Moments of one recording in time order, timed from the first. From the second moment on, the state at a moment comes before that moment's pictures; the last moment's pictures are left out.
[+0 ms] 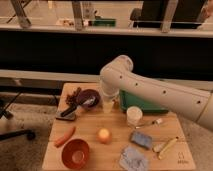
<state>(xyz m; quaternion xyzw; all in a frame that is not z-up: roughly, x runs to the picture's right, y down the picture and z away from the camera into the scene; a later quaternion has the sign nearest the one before) -0.020 0.052 0.719 -0.23 -0.15 -0.12 0.96</state>
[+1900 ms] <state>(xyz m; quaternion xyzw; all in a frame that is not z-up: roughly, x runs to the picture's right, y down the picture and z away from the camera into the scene) -0.044 0.048 0.730 -0.23 -0.15 -0.13 0.95</state>
